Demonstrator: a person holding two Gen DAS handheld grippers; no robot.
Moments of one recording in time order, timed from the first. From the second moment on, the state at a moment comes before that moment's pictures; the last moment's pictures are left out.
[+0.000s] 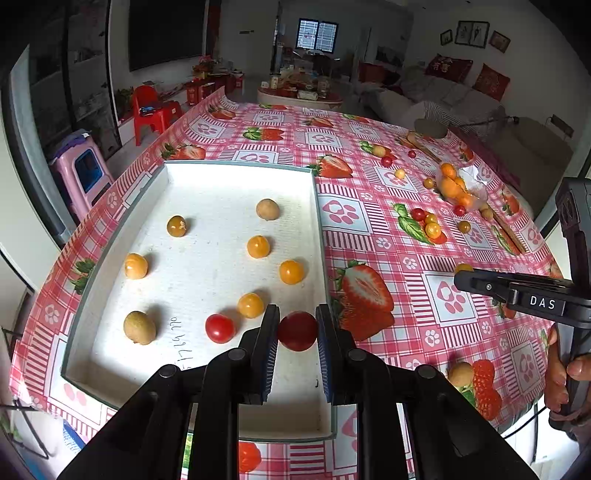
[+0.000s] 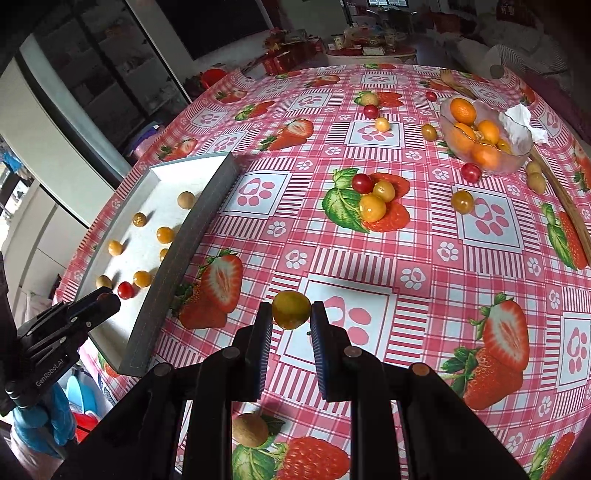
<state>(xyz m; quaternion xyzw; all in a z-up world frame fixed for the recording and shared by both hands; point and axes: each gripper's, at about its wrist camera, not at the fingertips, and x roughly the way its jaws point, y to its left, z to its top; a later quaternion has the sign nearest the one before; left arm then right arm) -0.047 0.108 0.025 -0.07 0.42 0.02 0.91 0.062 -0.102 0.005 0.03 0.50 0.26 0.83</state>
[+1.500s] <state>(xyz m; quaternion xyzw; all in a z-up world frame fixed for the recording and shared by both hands) 0.026 0.196 -0.019 -0.08 0.48 0.08 0.87 0.137 0.125 -0.021 -0.07 0.55 0.34 0.76</state>
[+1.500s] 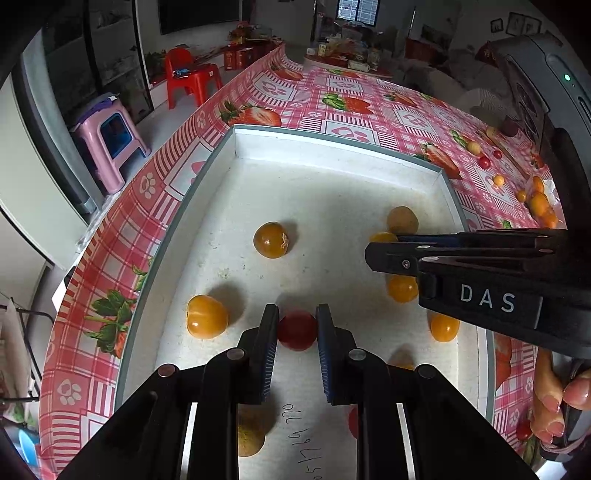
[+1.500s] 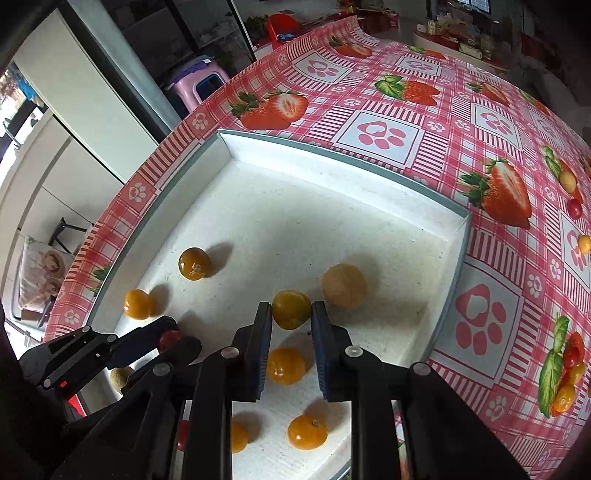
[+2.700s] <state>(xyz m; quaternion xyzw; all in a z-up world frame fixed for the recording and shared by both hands) 0.002 0.163 0.013 -0.06 0.44 0.07 0.89 0.091 -0.069 0.003 0.06 0.52 0.26 0.81</state>
